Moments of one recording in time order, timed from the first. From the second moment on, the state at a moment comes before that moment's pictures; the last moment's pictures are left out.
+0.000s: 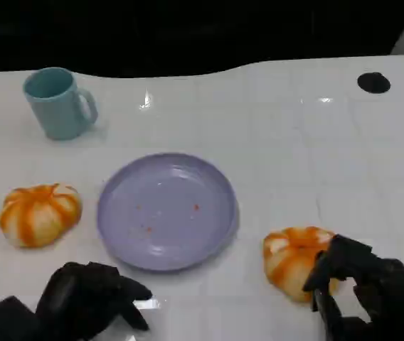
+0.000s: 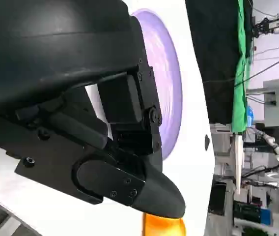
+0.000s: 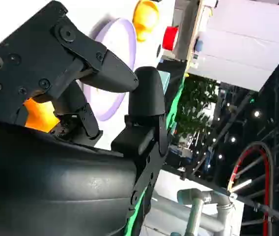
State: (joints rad) left arm -0.11 0.00 0.14 0.85 -0.22 -0.70 -0.54; right arm 0.03 -0.03 0.07 0.51 0.10 -0.97 0.33
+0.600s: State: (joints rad) left arm -0.11 0.01 0.14 0.85 -0.22 -0.70 -0.54; right arm 0.03 -0.03 0.08 0.51 0.10 -0.98 0.33
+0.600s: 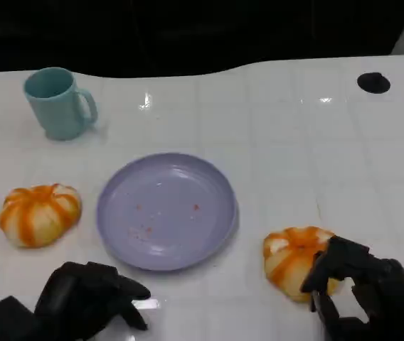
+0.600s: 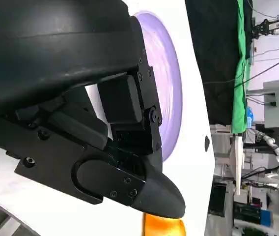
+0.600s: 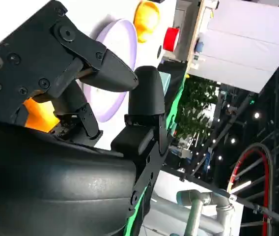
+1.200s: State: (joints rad) left arm -0.11 0.01 0.14 0.85 -0.22 -0.72 -0.54; right arm 0.02 -0.05 0.06 0.48 0.01 -1.03 0.29
